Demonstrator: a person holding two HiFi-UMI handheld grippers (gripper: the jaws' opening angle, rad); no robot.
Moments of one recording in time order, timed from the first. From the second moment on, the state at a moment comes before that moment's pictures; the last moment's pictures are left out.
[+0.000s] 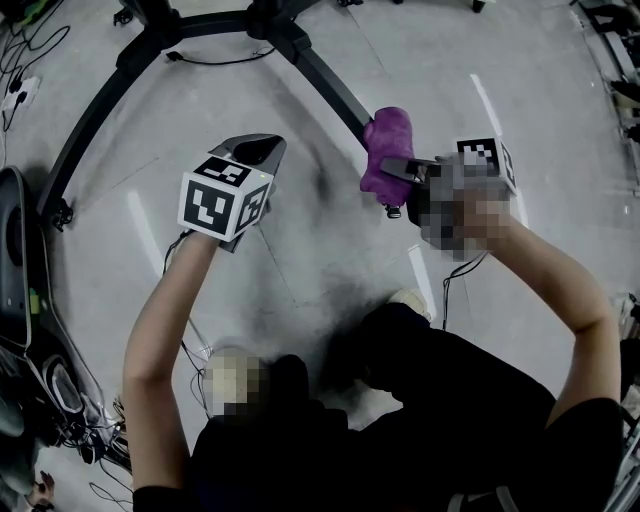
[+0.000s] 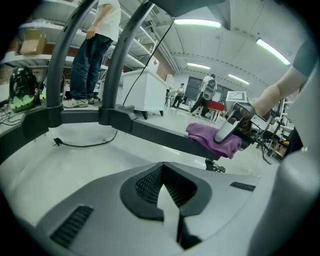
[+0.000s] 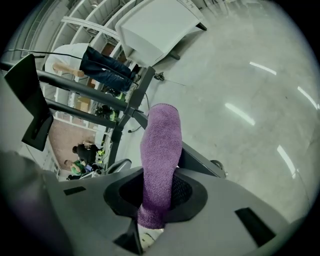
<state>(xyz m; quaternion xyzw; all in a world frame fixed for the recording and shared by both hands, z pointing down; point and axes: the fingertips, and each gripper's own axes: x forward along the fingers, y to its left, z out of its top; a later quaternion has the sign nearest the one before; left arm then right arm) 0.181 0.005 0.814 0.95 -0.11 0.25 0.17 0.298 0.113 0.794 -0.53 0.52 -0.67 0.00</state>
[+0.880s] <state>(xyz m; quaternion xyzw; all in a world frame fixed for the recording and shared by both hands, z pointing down) 0.216 0.085 0.847 0.94 -0.03 0.28 0.21 0.313 0.176 0.812 -0.53 0.48 -0.70 0.01</state>
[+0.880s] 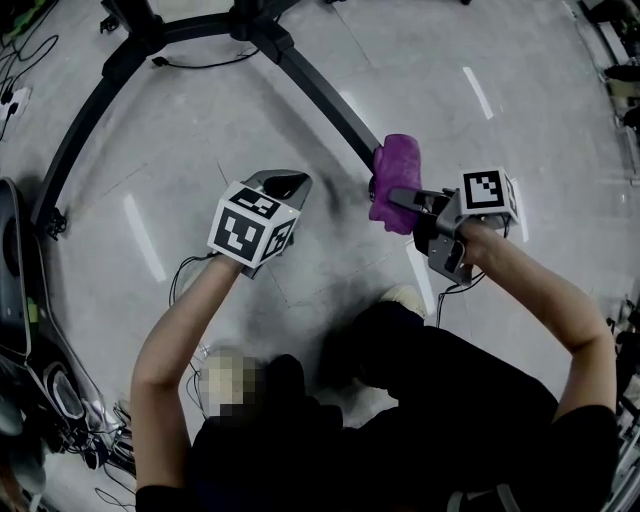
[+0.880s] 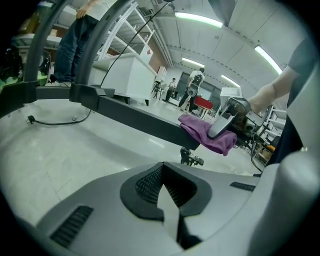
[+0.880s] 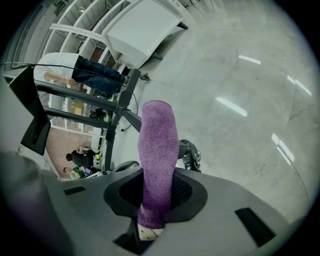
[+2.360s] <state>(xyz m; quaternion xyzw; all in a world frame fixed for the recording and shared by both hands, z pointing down) 0.128 -0.007 0.599 0.94 -0.21 0.15 0.22 0.155 0.013 0.601 -0.47 0.81 -0.30 -0.17</state>
